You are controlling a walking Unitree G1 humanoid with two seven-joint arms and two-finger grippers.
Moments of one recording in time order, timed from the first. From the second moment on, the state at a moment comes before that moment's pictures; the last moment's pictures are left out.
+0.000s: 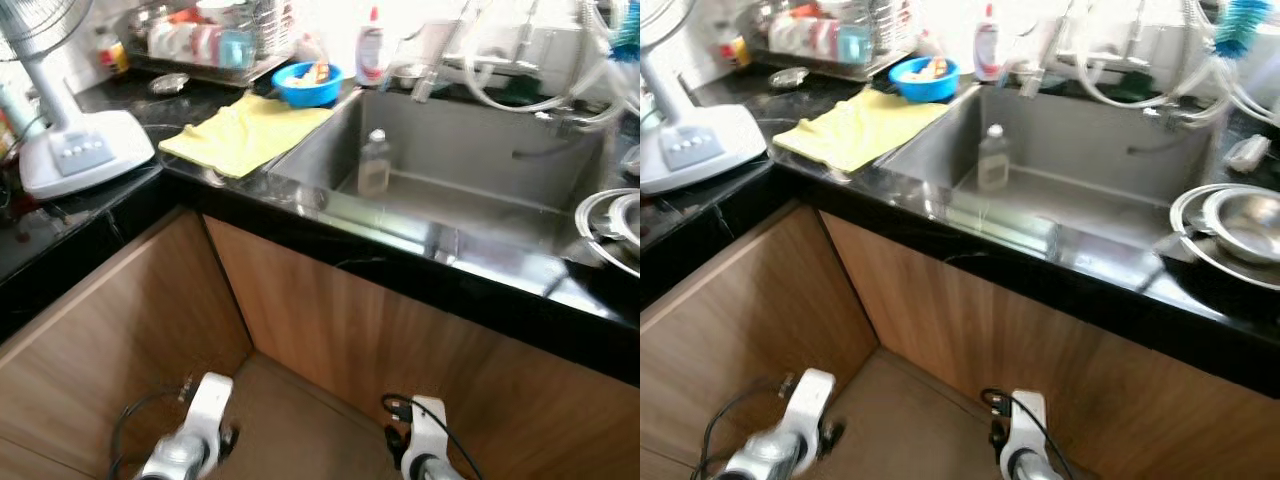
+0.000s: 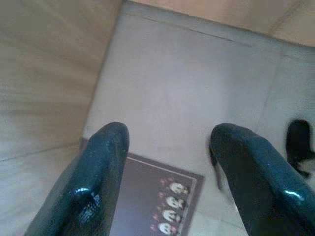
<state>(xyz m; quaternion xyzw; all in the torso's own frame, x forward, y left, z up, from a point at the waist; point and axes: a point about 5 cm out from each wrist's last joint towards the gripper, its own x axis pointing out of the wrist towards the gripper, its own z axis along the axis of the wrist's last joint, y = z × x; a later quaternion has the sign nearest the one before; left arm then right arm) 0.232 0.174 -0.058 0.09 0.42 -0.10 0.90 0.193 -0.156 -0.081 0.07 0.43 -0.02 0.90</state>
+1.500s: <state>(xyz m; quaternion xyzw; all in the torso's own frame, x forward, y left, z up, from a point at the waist) 0.246 0.163 -0.049 0.08 0.39 -0.11 0.91 0.133 -0.204 -0.098 0.06 0.46 -0.05 0.89</state>
